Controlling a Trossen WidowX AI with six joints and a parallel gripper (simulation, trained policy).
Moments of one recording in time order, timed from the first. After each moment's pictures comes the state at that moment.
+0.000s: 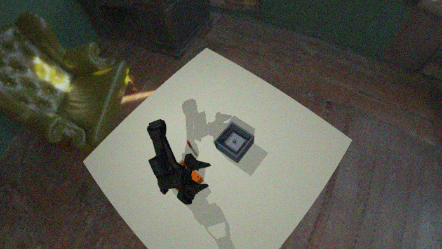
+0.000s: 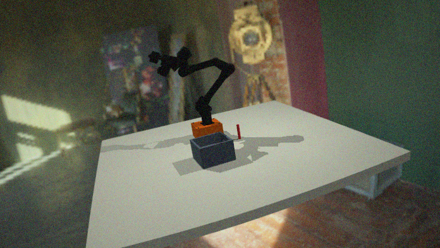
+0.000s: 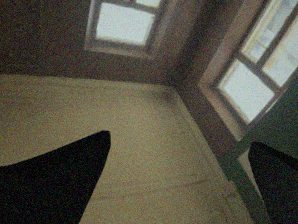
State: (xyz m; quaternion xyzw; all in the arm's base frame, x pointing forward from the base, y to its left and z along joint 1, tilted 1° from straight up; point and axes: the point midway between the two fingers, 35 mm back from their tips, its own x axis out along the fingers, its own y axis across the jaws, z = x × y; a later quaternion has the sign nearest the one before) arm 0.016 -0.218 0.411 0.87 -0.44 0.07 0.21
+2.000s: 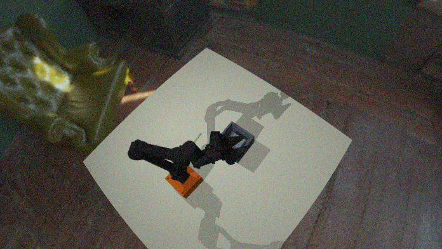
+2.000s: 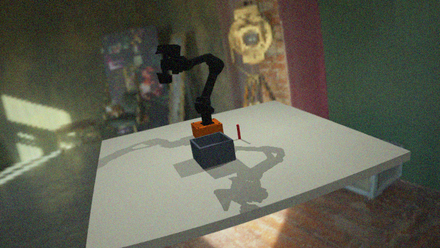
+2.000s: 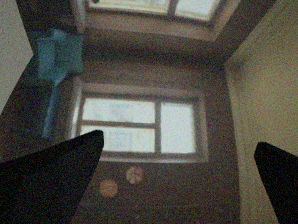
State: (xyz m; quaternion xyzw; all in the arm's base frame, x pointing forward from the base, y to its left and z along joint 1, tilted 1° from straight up) arm 0.185 -0.252 0.396 0.70 -0.18 0.30 -0.63
